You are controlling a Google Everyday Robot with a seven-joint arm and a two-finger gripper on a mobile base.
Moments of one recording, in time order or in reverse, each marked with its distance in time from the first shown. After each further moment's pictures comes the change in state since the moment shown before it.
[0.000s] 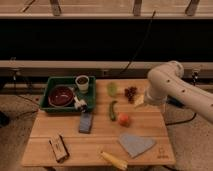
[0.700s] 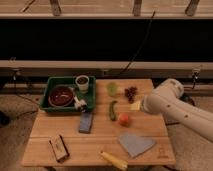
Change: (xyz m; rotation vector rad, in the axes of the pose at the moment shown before) arm -0.008 -0.020 0.017 0.093 0.290 0.008
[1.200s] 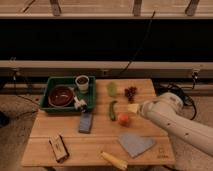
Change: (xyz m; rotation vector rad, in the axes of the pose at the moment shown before) arm 0.004 -0.016 0.021 0.105 0.174 0.069
